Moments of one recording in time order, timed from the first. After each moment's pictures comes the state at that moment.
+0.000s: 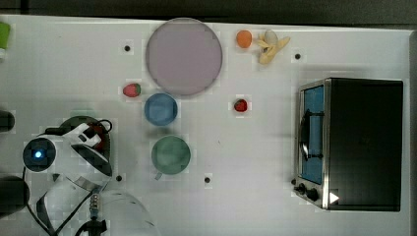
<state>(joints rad) 0.06 0.64 0.63 -2.12 -0.48 1.03 0.21</state>
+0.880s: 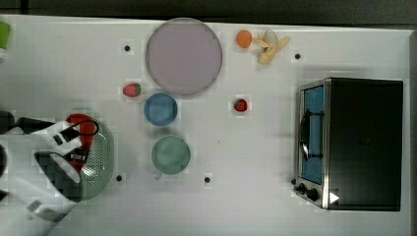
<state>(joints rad) -0.05 0.25 0.76 -2.12 -0.15 0.77 0.19</state>
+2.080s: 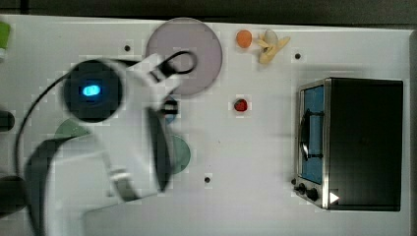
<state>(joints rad) -0.28 0.00 0.51 -2.00 0.00 0.47 -0.50</state>
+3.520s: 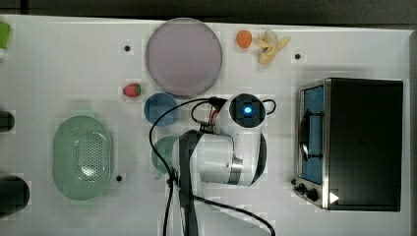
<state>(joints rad) -0.34 0.25 0.25 -2.32 0.01 0.80 -0.68</state>
